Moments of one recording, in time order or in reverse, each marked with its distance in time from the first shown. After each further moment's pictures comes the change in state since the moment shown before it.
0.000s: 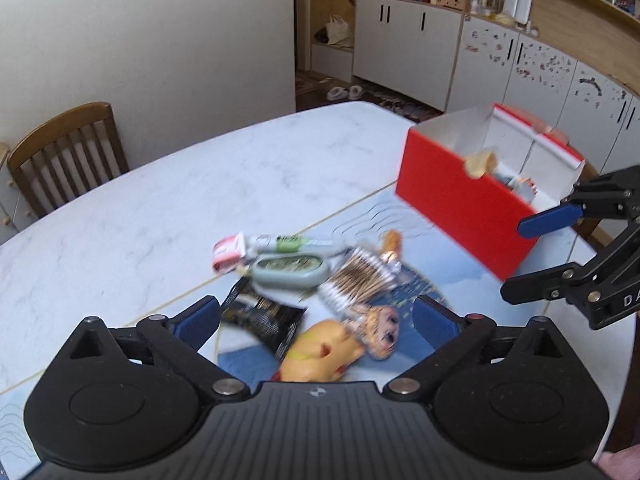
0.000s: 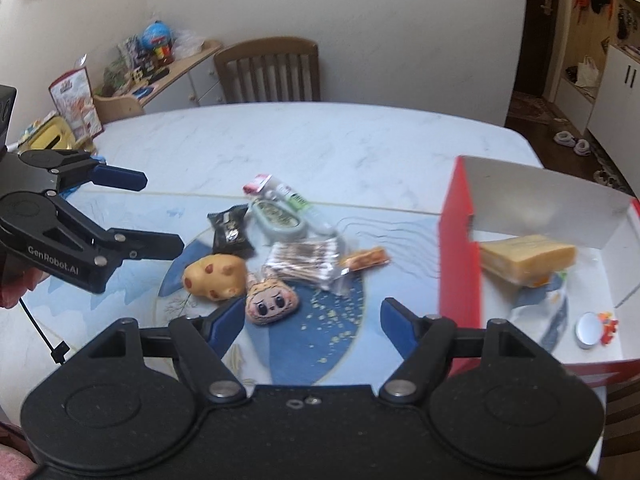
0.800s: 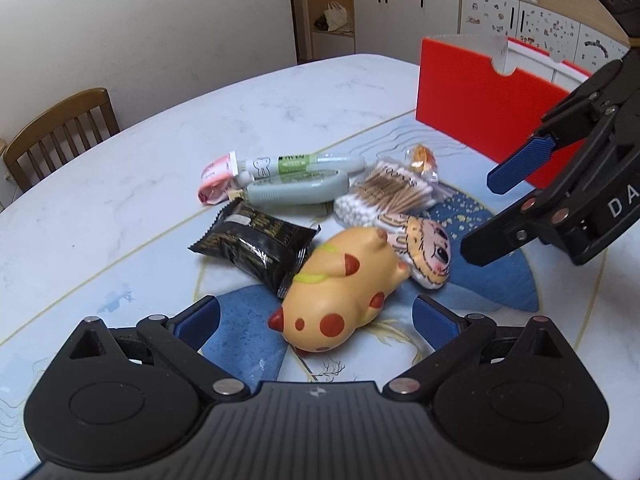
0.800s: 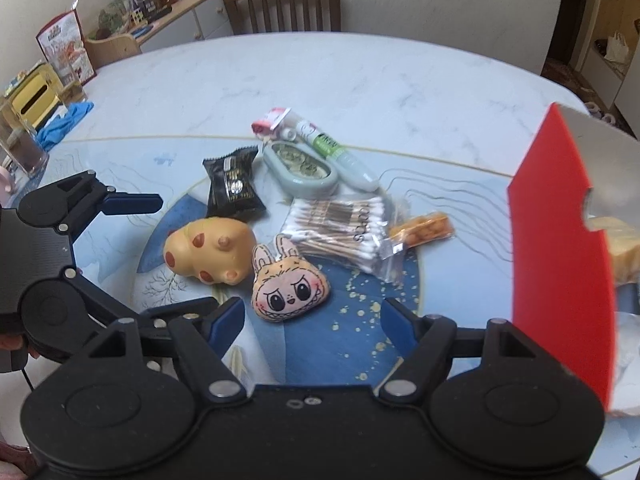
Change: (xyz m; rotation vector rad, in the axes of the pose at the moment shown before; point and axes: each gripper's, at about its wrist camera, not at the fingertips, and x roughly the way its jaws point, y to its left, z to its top) left arm 0.076 -0.003 -0.072 0.065 0.006 0.049; right arm 0.093 0.017 0.005 -0.025 0.175 0.026
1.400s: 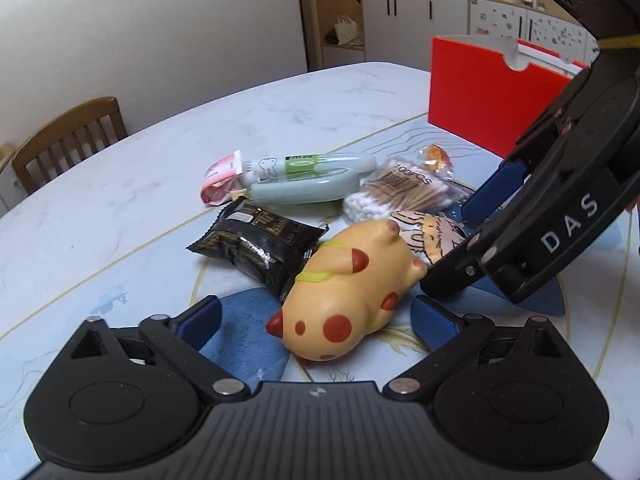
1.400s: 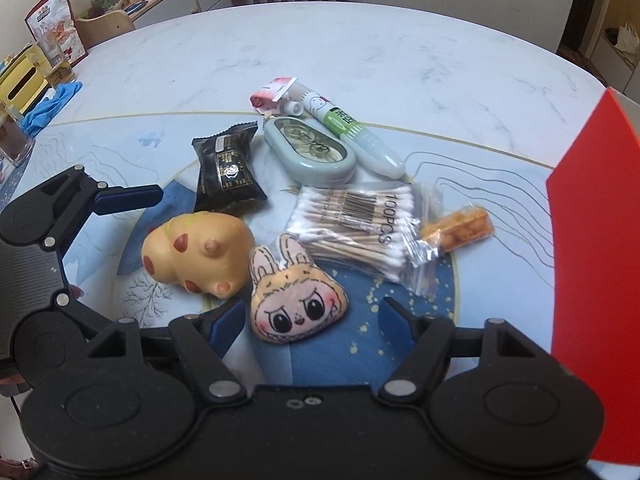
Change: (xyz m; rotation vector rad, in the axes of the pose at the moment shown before) left arm 0.013 0.000 -0.009 -0.014 -0.052 0.032; right arm 0.041 0.007 0.010 -0.008 0.062 0.007
